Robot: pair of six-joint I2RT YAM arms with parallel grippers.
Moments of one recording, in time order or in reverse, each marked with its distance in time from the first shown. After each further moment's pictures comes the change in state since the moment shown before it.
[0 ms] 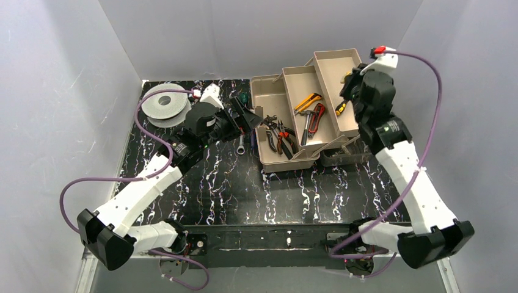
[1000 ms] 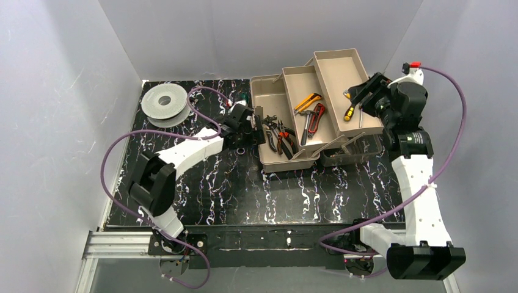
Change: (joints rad) left arm 0.000 0.485 0.096 -0.161 -0.150 0.194; right arm -0.394 -0.063 -0.057 -0.135 -0.511 0.276
